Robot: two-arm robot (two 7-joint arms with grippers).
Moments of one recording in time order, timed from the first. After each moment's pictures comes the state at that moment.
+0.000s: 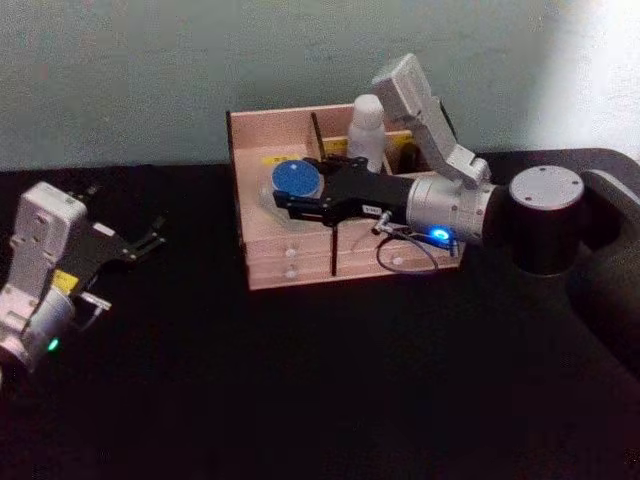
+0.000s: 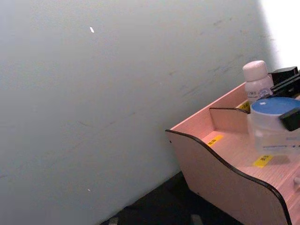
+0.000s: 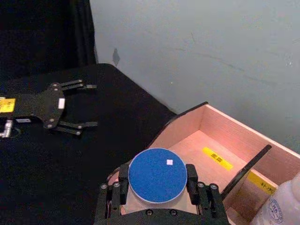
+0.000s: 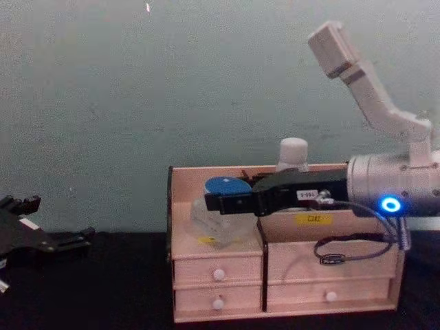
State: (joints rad) left arm -0.20 0.60 0.45 -1.41 -0.25 -0.12 0.03; right arm 0.67 0.30 -0.63 -1.11 0.39 0.16 0.62
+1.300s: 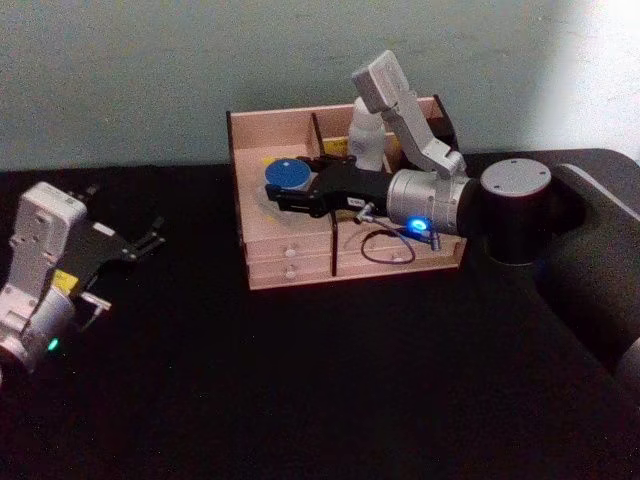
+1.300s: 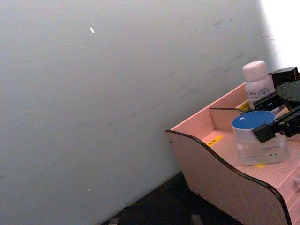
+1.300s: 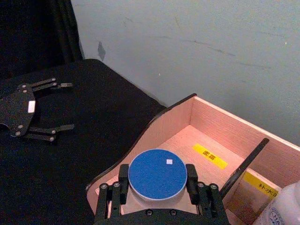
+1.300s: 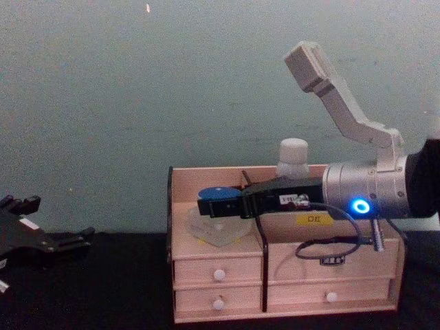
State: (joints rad) left arm -0.20 0.60 0.45 -1.41 -0.25 -0.12 0.03; right arm 0.74 0.19 -0.61 -0.92 0.36 0.16 0.61
